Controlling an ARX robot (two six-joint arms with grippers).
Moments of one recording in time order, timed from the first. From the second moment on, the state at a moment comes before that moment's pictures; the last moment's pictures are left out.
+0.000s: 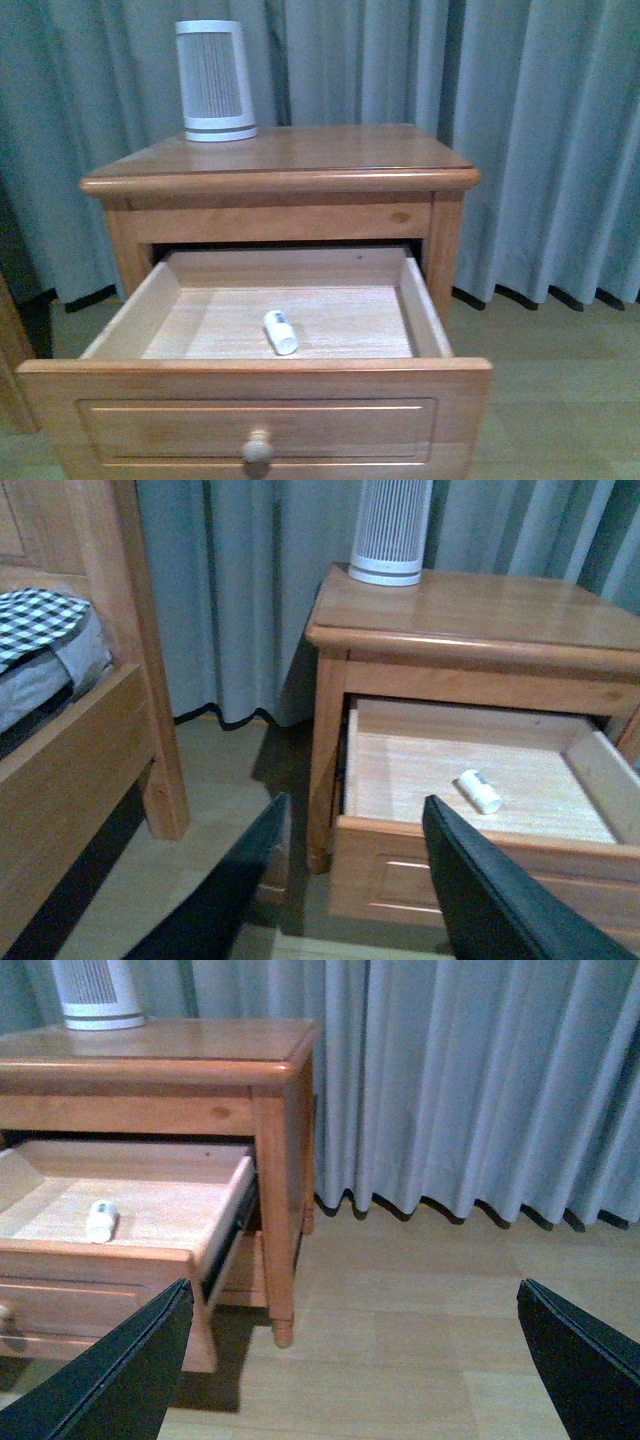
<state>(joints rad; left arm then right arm) -0.01 0.23 0.31 -0.09 0.00 -0.04 0.00 0.01 0.01 0.00 0.00 0.00</state>
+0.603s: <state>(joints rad) 0.00 0.09 0.11 -0.02 0.00 -0.01 0.00 0.00 0.01 0.00 -0.01 0.00</state>
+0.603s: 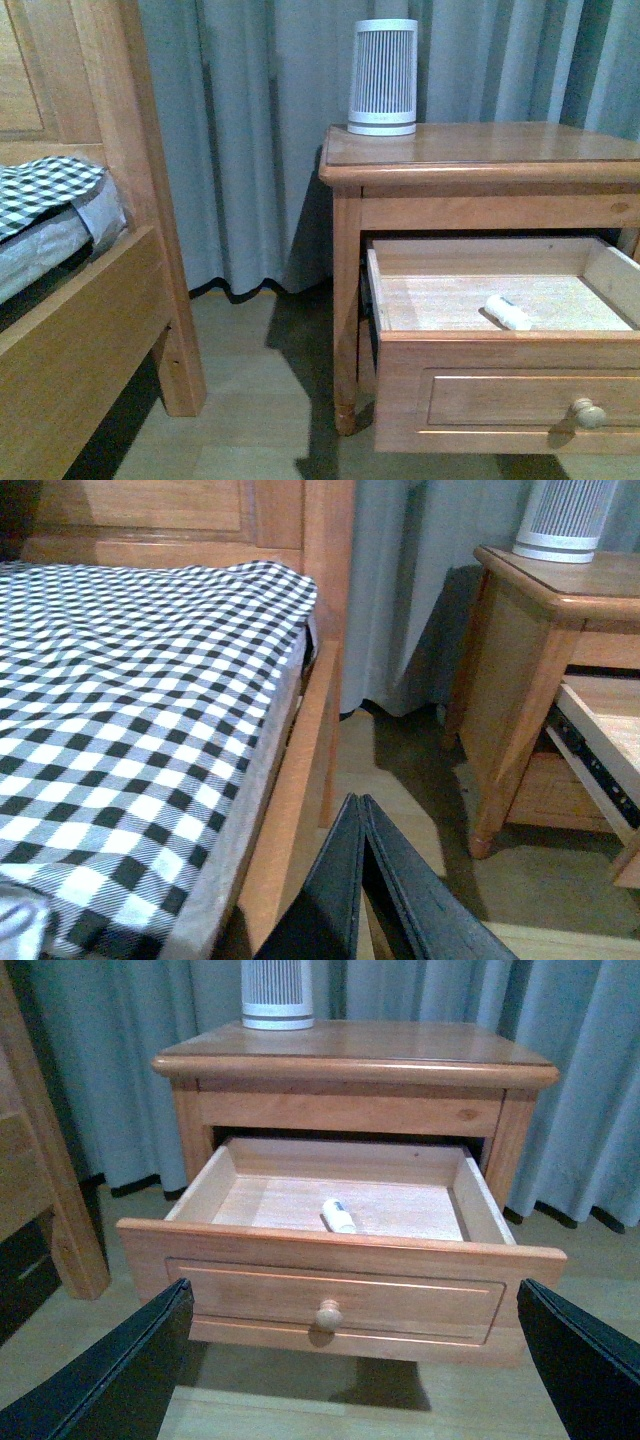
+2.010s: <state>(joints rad) 0.00 0.00 0.01 0.00 0.00 -0.01 0.00 0.00 0.01 0.00 0.00 0.00</state>
